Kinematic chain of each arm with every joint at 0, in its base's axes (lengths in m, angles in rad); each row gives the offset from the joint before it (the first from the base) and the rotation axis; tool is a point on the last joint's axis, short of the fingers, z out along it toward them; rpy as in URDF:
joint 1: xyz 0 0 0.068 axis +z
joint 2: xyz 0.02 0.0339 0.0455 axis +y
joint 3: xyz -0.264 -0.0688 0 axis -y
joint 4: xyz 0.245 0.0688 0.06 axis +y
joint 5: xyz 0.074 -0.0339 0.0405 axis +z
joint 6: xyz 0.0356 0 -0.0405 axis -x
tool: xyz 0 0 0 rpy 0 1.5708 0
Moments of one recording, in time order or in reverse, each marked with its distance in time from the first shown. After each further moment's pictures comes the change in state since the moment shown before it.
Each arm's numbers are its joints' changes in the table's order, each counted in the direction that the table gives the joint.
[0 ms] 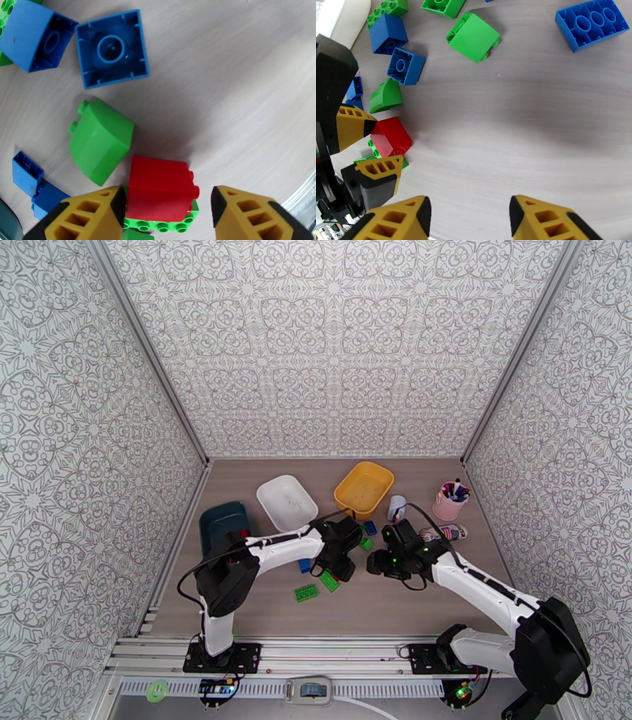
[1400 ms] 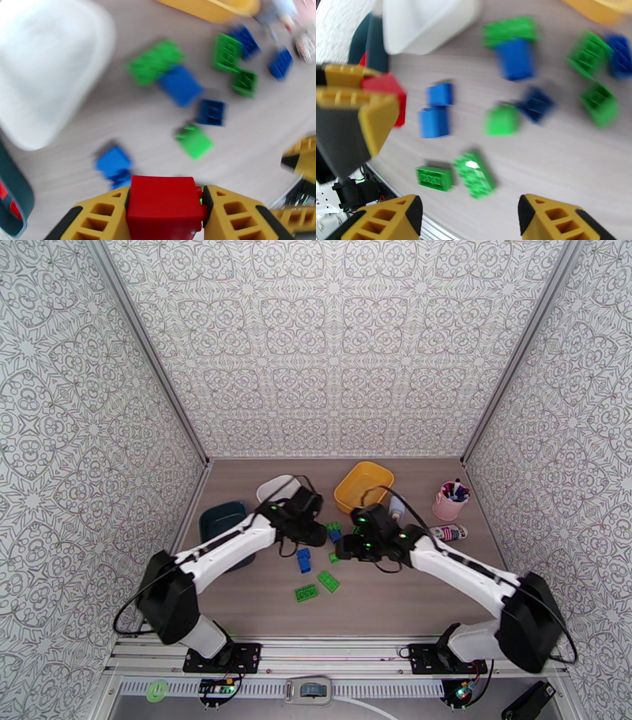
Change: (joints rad) left arm 0.318 -0.414 -0.158 -0.057 0.035 0.122; right arm 0.237 0.263 0.341 -0.110 0.048 -0.018
